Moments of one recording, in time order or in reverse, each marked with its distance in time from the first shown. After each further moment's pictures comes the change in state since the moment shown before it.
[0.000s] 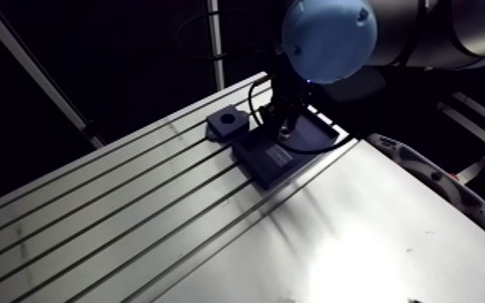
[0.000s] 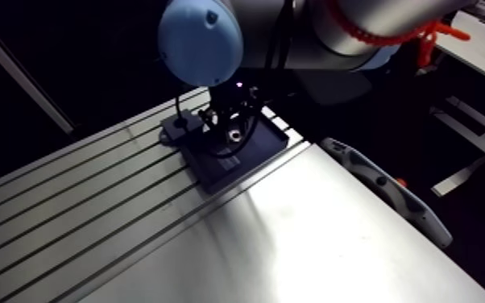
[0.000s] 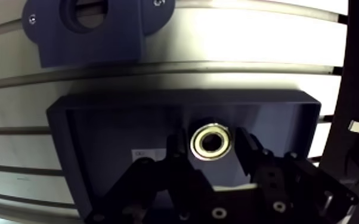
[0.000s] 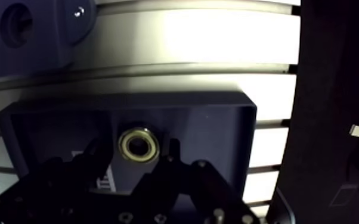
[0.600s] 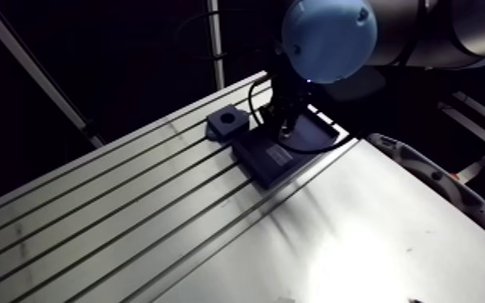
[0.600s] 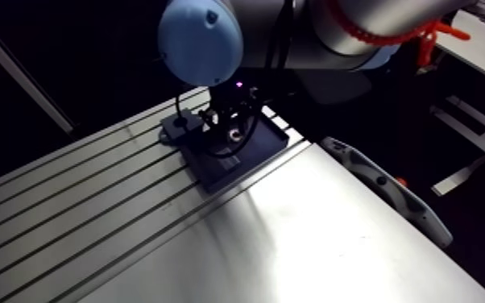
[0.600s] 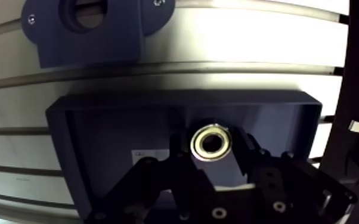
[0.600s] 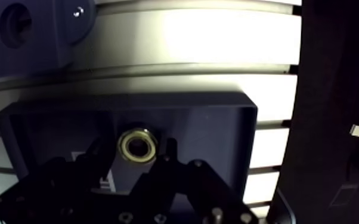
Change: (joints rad) arm 0.000 0.002 0.000 0.000 0.000 0.000
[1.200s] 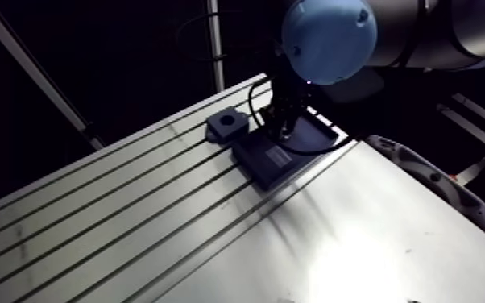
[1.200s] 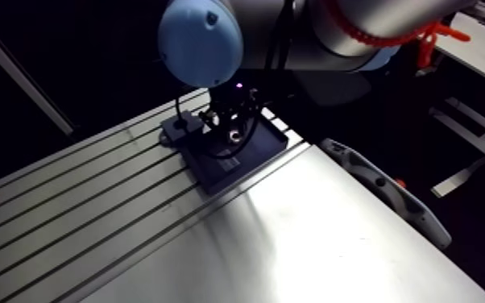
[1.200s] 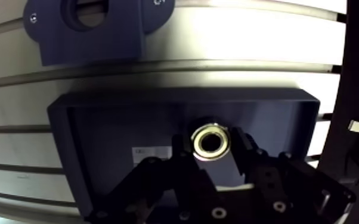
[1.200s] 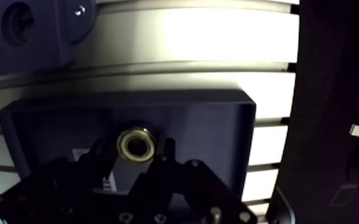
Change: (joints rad) arm -0.001 -0.009 0.003 0.002 0.000 0.000
